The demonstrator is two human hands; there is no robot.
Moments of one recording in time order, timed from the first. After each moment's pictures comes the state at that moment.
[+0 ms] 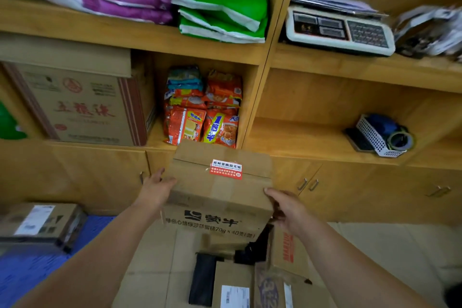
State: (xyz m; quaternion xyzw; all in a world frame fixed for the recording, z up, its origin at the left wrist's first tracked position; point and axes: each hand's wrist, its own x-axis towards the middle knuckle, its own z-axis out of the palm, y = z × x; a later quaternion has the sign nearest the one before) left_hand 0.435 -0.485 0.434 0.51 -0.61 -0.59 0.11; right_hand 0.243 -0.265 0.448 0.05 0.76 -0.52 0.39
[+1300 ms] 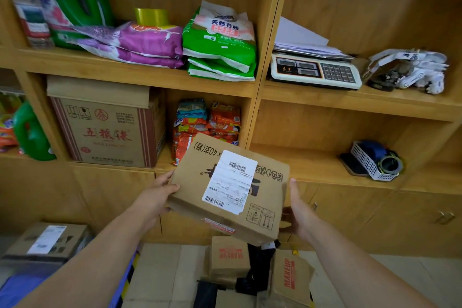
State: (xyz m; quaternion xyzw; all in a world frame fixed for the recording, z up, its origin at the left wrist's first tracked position) left_hand 0.473 -0.424 0.517 0.44 -0.53 -0.69 0.21; right_hand 0.258 -0.214 0.517 0.01 0.77 -0.50 0.39
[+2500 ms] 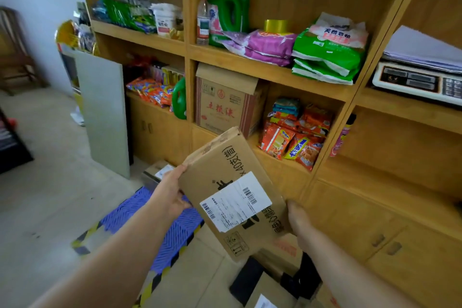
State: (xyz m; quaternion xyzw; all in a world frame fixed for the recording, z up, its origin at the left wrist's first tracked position) left_hand 0.649 -0.272 0.527 0.51 -0.19 -0.71 0.44; right_hand 0.396 -0.191 0.503 -0.19 0.78 -0.41 0.44
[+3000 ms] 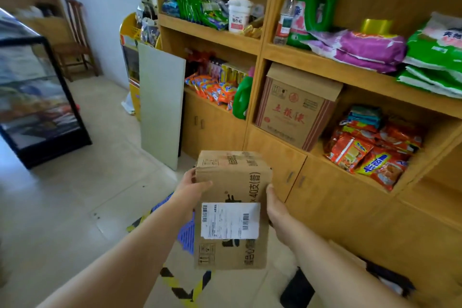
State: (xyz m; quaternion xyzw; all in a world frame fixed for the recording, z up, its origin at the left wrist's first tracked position) left_hand 0.882 -0.347 0.499 0.57 -0.33 -0.63 0.41; right_hand 0.691 -0.313 0.486 -0.31 0.74 -0.34 0.50
